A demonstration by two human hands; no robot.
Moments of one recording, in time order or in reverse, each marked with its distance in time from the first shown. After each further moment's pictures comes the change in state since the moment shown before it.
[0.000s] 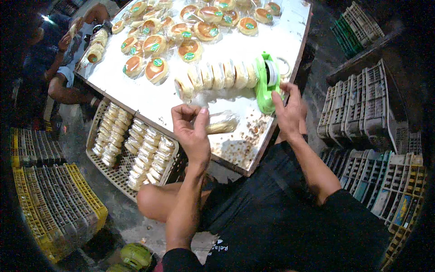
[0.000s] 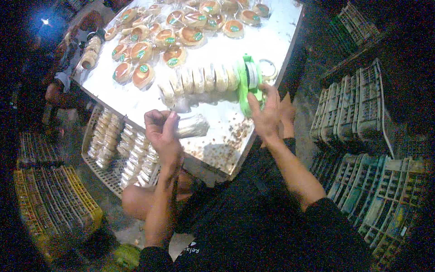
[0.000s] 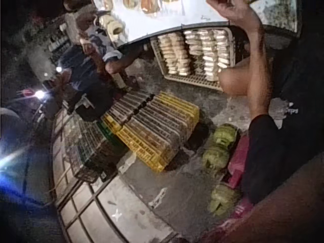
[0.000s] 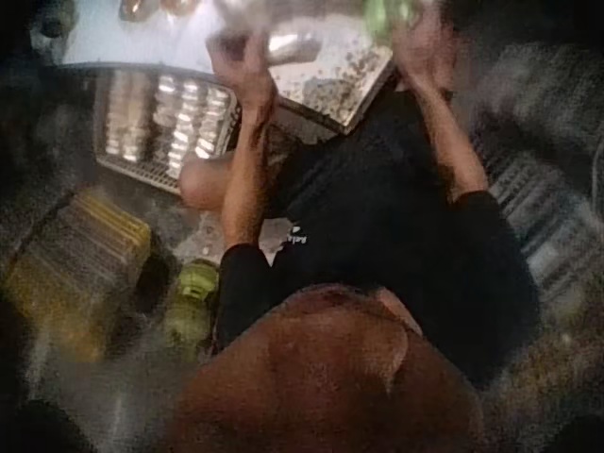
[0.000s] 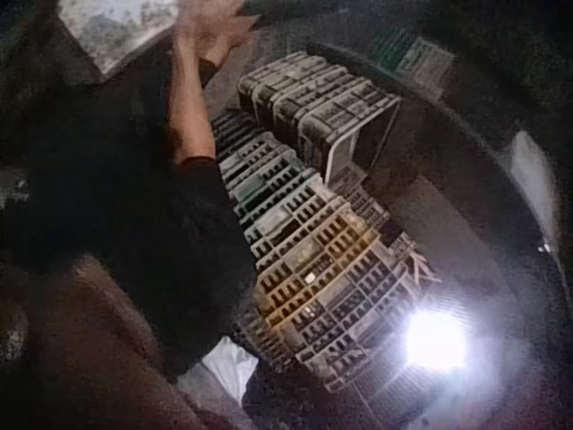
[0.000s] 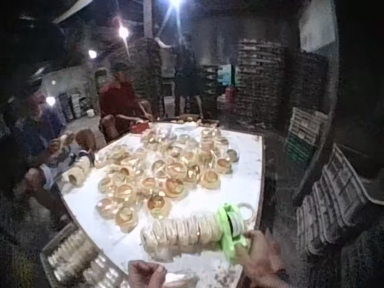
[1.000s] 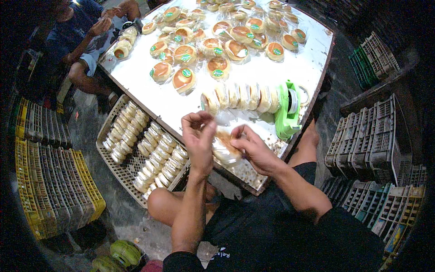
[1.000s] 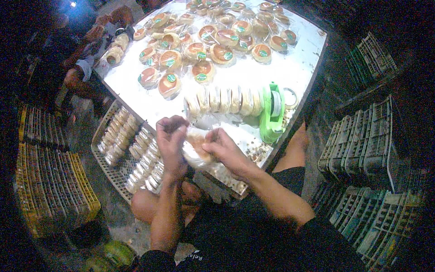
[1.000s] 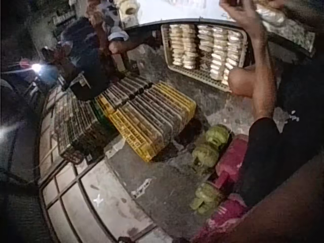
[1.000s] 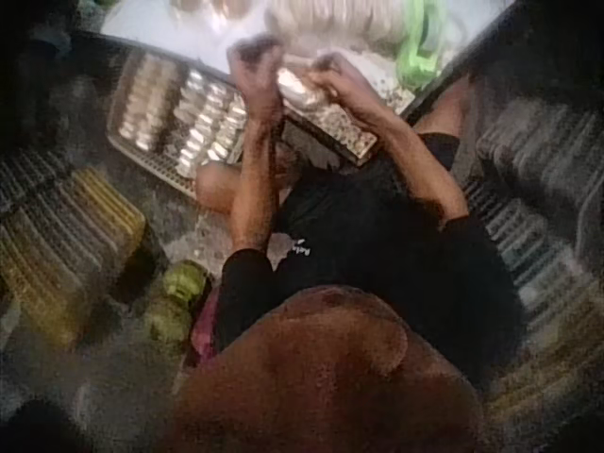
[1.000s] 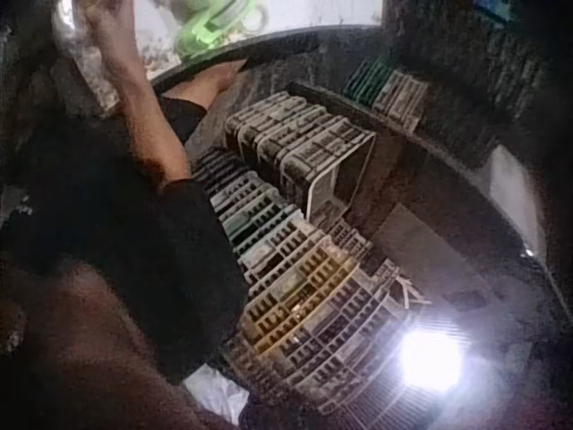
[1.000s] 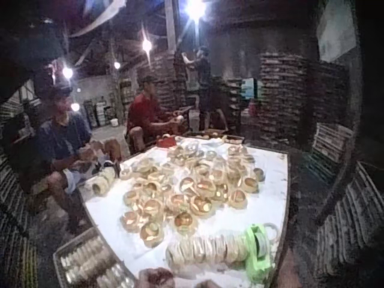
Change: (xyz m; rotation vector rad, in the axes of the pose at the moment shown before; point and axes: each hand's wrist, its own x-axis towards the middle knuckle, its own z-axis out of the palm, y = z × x) left_hand 0.031 0.007 -0.035 -0.081 0.010 -0.020; right_hand -0.032 -0.098 0.066 0.886 -0.978 0.744
